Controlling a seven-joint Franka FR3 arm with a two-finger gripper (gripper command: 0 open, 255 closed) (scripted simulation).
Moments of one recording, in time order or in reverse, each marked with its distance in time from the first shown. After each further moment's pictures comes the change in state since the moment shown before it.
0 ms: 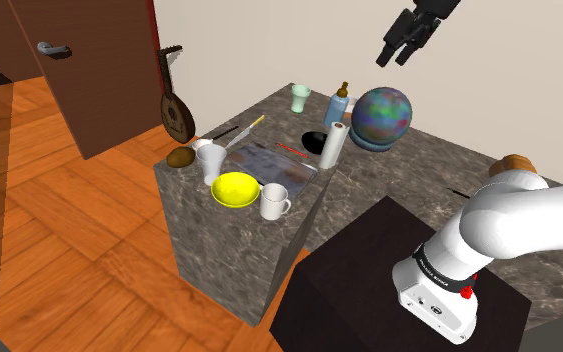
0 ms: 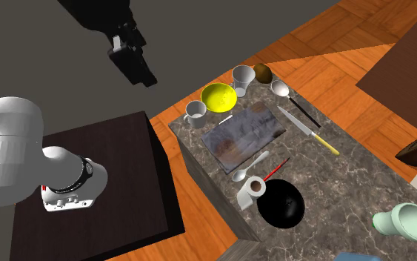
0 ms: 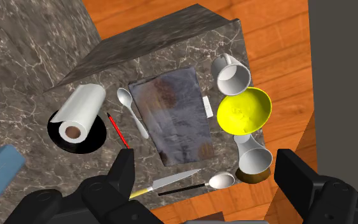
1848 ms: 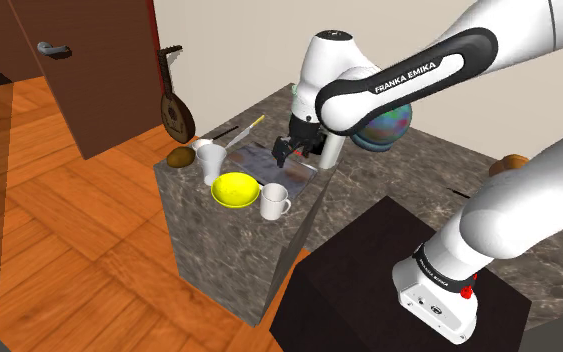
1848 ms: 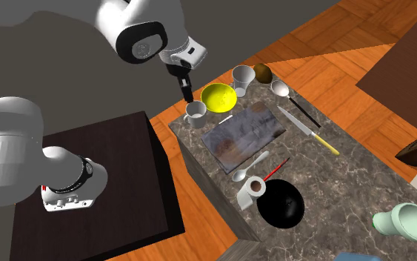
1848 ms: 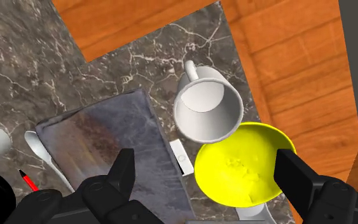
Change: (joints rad) arm 0.006 0.596 0.380 -0.242 -0.044 0.710 0.437
